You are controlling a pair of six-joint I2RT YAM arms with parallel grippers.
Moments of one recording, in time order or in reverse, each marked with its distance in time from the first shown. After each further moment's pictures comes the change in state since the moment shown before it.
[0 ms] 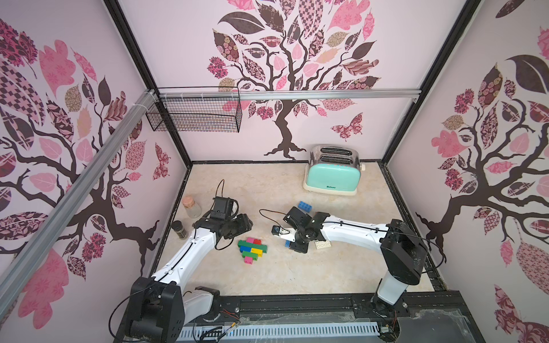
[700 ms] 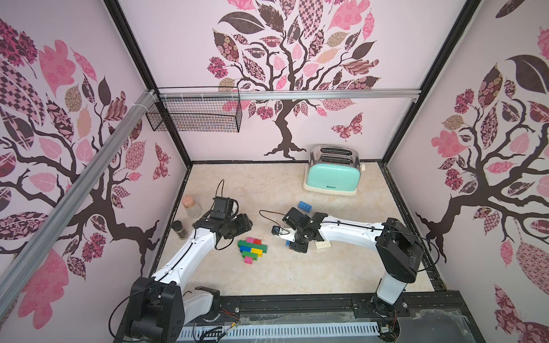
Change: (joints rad) left arm 0.000 0.000 0.000 0.001 -0.002 -0.006; right arm 0.000 0.027 -0.004 0.017 0.031 -0.005
